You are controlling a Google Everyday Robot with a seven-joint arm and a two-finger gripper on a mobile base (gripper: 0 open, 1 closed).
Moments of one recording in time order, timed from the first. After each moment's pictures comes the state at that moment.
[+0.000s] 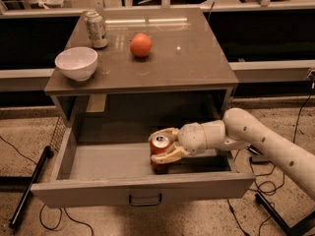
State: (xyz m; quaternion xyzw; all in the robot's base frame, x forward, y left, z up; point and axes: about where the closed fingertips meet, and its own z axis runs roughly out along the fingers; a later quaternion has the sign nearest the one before) arm 0.504 -0.004 0.680 -0.58 0.51 0.48 0.43
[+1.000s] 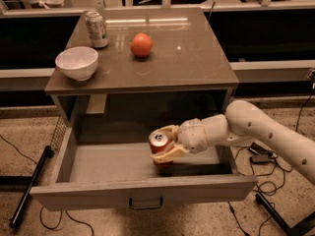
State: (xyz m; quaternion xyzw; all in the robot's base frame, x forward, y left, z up) arm 0.497 -0.001 0.700 -0.60 0.55 0.42 0.41
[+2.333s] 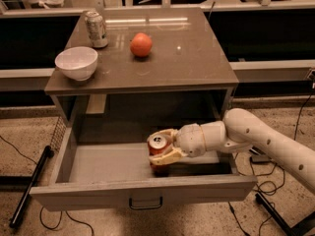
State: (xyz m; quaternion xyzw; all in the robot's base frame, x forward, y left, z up) arm 0.495 0.005 0.690 -0.56 0.55 0.45 0.42
